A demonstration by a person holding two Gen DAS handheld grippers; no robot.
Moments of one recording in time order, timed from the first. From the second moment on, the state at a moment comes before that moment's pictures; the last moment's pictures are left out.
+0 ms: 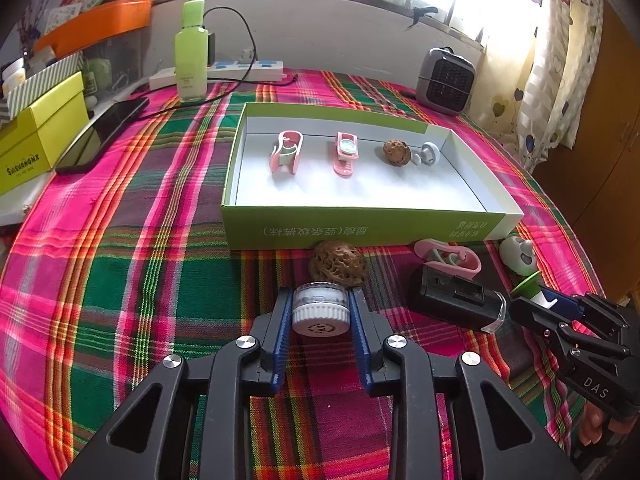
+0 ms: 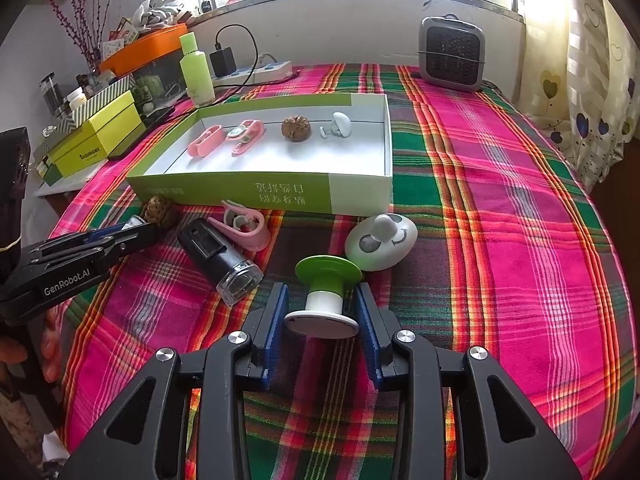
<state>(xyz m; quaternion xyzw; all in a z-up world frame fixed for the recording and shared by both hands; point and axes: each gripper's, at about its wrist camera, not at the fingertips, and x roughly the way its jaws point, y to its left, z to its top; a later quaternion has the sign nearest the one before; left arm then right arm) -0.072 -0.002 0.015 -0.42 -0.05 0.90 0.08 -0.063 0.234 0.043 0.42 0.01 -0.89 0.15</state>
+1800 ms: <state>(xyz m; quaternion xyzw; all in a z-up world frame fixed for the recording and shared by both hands) -0.065 0.003 0.046 -0.40 -0.04 0.91 0.10 -0.063 0.225 0.073 0.38 0.00 -0.91 0.17</state>
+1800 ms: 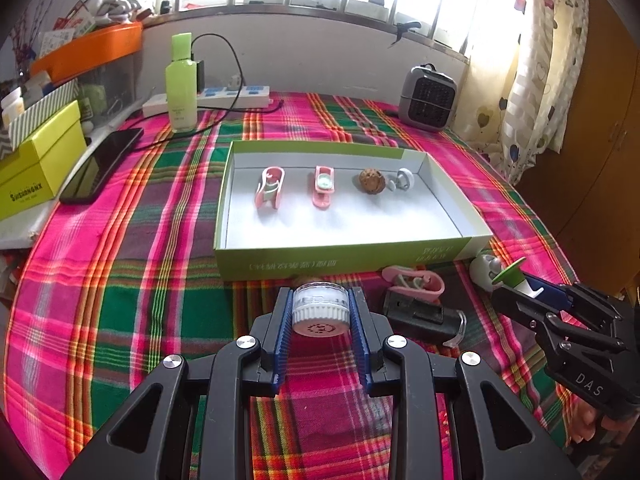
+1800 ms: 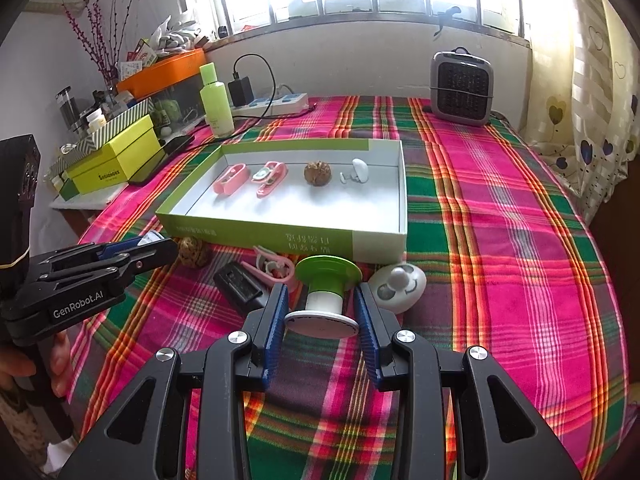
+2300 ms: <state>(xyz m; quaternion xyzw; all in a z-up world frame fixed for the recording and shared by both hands) -0.103 0.015 0.057 -0.40 -0.04 0.91 0.11 -0.096 0.224 0.086 0.38 0.00 -0.91 0.17</state>
